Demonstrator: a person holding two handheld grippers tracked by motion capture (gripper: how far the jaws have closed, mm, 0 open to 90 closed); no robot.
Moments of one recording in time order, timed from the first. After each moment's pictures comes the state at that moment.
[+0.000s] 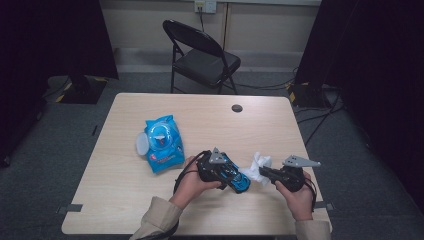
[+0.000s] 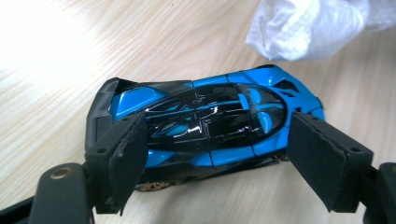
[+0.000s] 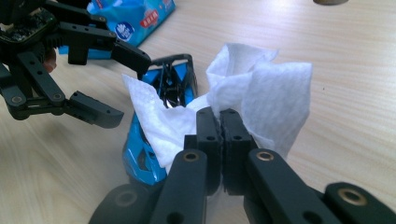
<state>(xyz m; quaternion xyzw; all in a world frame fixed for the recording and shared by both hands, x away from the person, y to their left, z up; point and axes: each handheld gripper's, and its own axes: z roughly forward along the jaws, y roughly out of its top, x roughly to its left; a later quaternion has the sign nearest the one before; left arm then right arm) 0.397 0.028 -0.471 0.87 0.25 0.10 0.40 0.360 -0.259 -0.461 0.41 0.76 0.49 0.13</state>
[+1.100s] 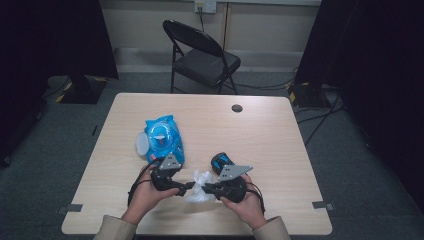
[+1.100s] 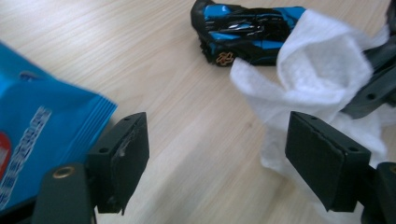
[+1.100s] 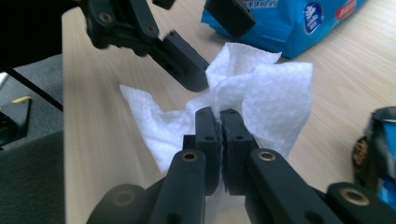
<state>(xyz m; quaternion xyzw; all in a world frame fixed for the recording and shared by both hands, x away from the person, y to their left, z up) 0.360 0.148 -0.461 0.85 0.31 0.11 0.40 0.342 -0.100 -0.467 0.22 0.85 0.47 0.04</state>
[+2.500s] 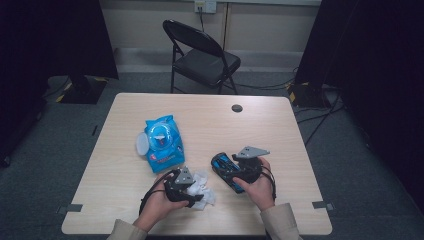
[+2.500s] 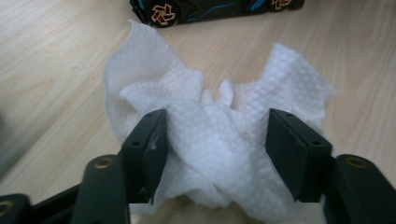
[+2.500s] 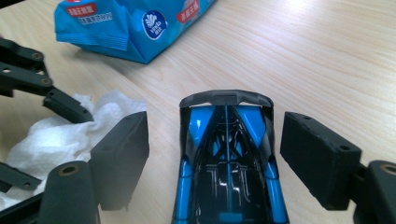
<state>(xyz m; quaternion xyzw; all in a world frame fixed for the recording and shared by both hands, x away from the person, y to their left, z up) 0.348 0.113 -0.496 0.89 0.25 0.09 0.37 0.396 -0.146 -0.469 0.34 0.81 0.45 0.14</state>
